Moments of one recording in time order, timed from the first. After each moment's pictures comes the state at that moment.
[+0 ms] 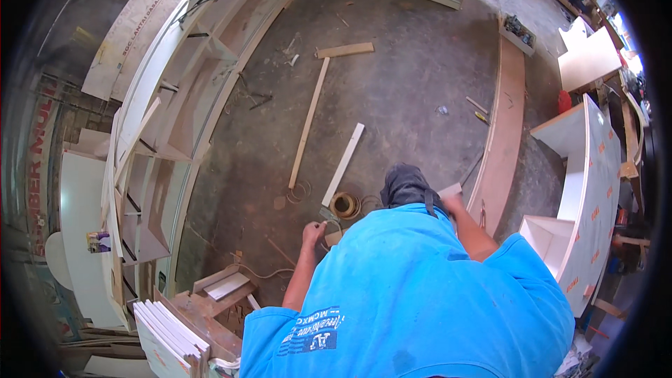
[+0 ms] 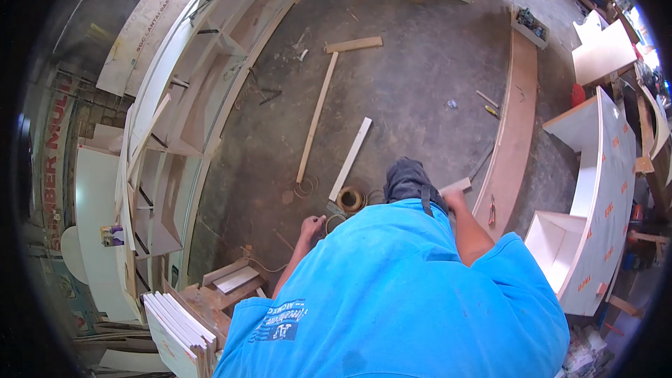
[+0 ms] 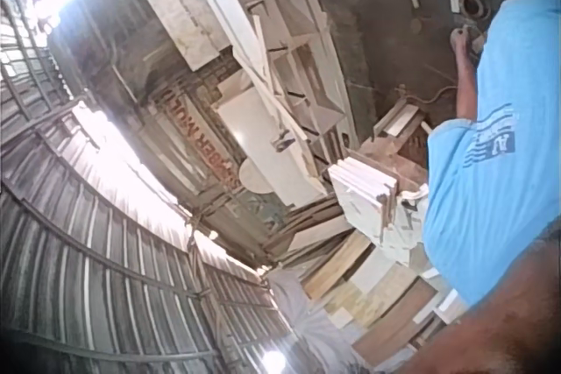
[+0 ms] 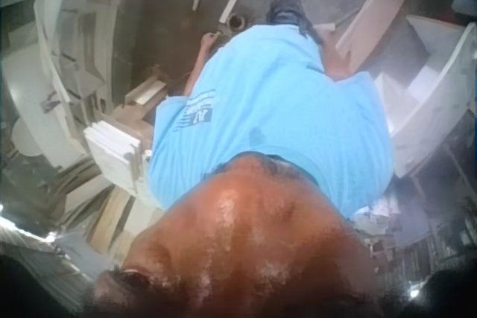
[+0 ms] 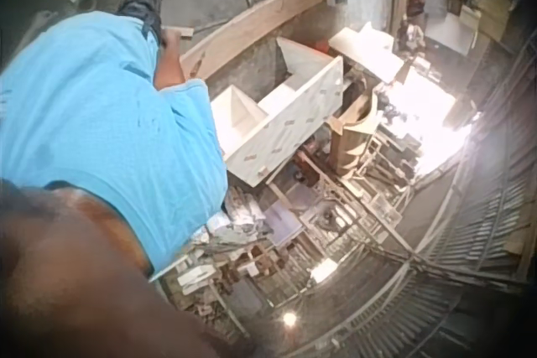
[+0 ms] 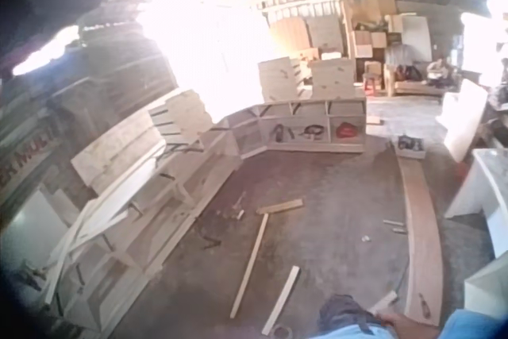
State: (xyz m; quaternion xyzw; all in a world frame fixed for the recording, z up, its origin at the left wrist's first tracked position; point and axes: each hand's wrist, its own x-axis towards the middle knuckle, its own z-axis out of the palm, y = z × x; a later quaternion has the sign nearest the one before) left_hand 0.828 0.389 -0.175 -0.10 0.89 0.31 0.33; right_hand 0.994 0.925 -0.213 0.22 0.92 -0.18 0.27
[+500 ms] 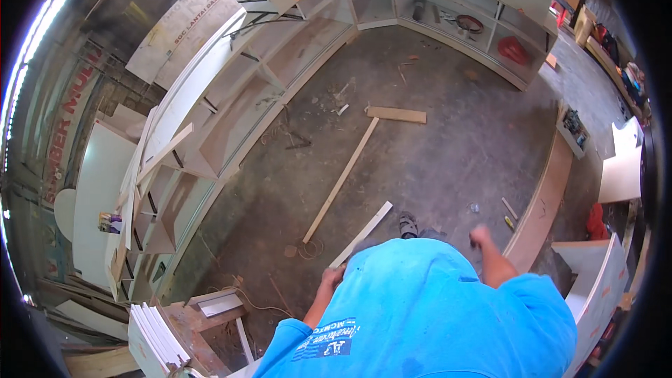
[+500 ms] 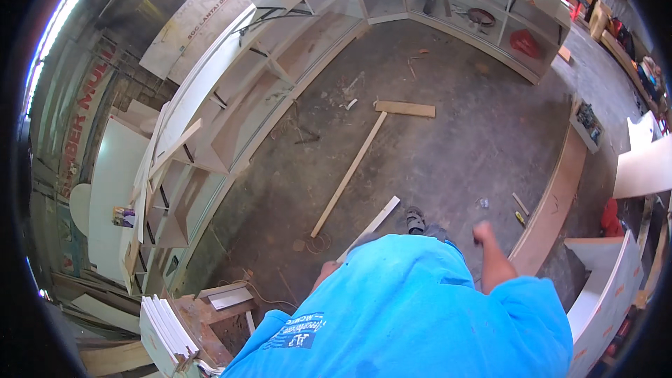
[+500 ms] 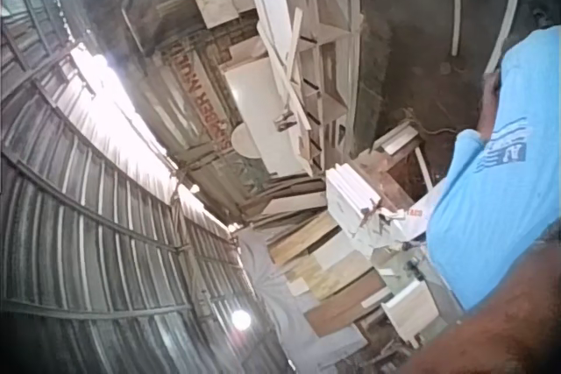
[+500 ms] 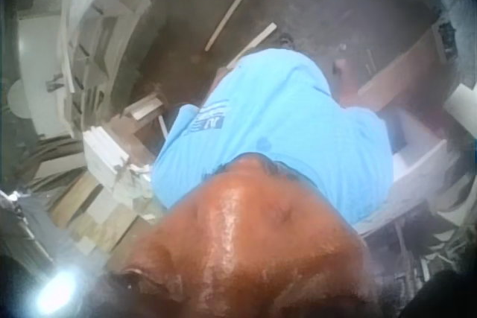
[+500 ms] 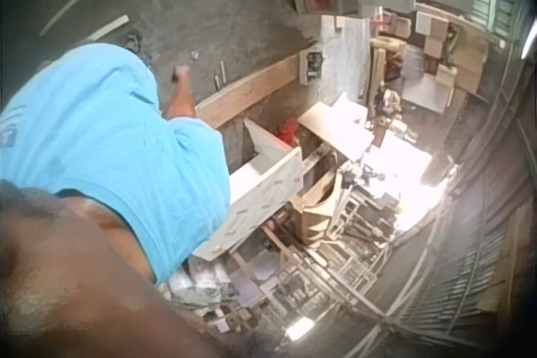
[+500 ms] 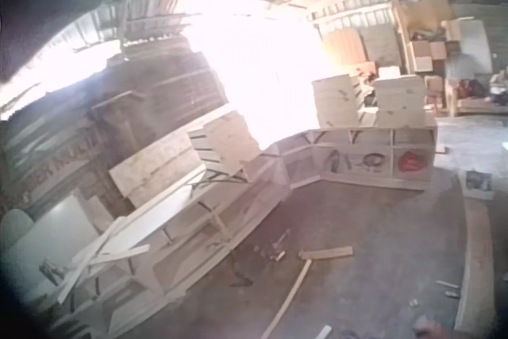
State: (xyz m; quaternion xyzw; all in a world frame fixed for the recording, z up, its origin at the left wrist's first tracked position) left_hand 0.653 0.515 -0.178 -0.23 0.85 0.29 0.37; right_hand 0.612 1.139 -0.215 0.07 0.86 -0.02 0.51
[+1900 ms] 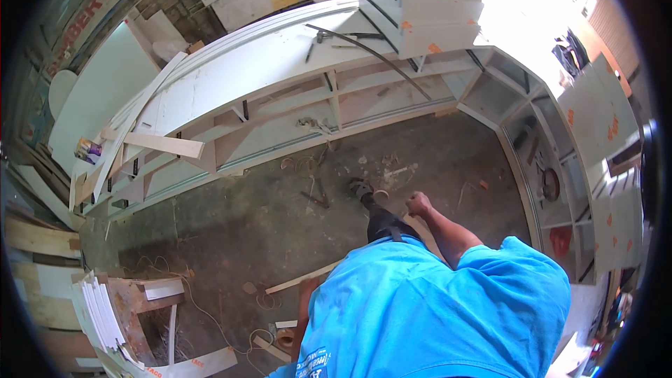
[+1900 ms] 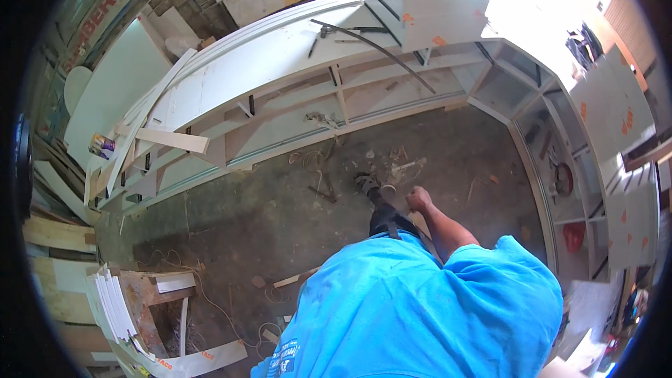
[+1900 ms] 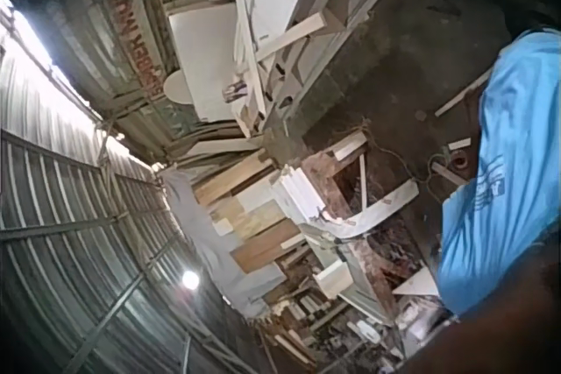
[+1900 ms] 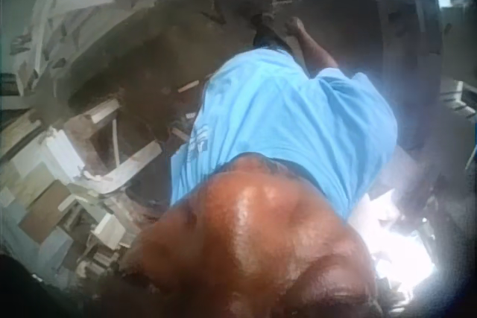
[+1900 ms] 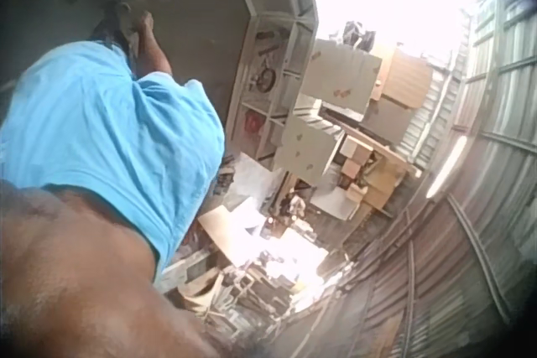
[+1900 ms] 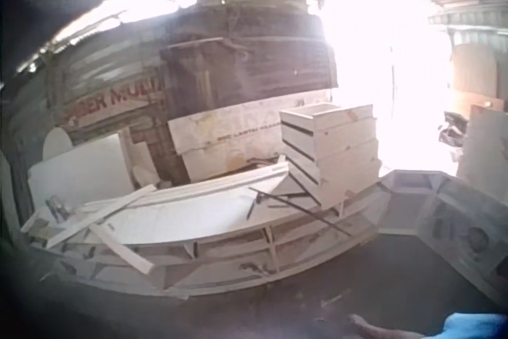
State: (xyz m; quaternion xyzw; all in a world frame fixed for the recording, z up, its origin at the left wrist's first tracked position) left_hand 0.069 0.492 -0.198 -0.46 0.78 0.36 0.24; right_hand -0.365 0.779 -0.158 -0.03 0.90 -0.29 0.33
